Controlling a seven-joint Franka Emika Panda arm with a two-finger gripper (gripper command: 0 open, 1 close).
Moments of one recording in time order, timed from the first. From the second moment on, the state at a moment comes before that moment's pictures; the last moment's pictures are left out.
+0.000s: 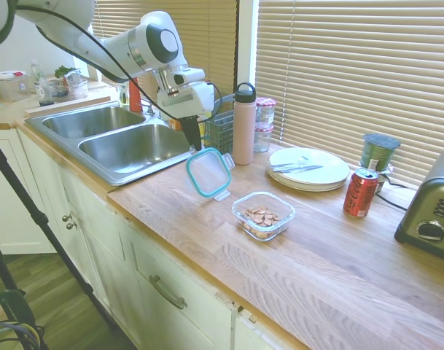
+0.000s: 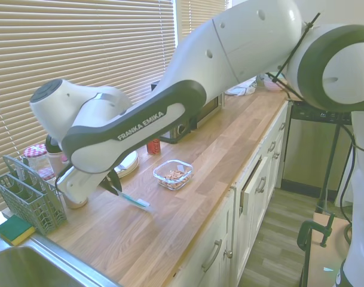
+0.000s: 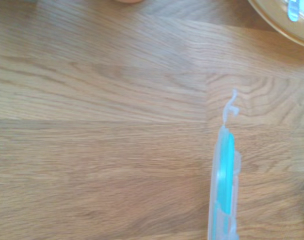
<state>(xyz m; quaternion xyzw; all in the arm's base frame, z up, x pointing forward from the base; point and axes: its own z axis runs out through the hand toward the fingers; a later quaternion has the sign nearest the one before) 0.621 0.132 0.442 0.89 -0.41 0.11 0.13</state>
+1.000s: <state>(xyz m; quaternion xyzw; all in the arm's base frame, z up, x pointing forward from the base) 0.591 0.061 0.521 0.89 -0.42 0.12 0.07</state>
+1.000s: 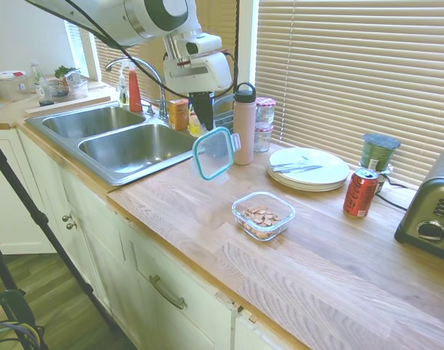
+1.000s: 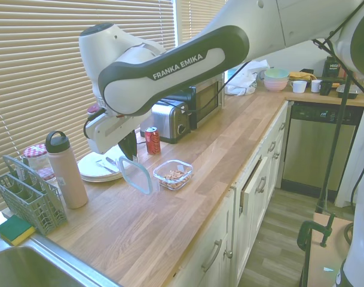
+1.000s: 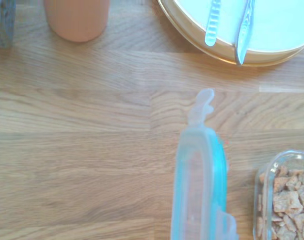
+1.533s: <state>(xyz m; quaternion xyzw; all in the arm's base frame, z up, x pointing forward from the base) 0.583 0.022 0.522 0.89 -0.44 0.11 0.05</state>
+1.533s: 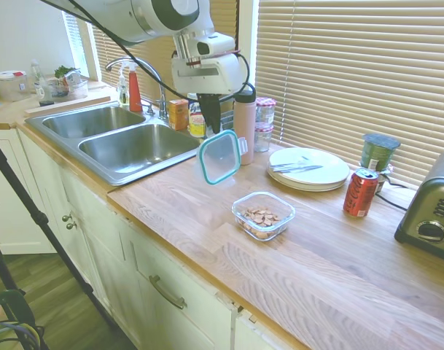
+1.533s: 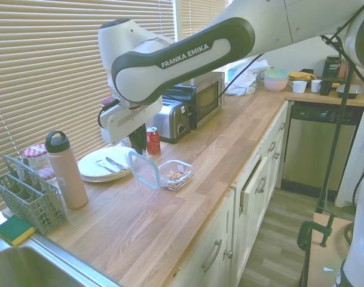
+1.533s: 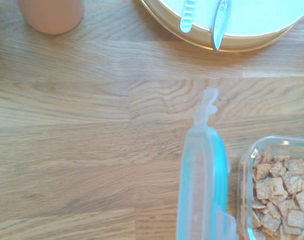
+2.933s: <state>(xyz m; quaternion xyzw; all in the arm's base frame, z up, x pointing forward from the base) 0.566 -0.057 0.509 0.88 -0.47 0.10 0.02</state>
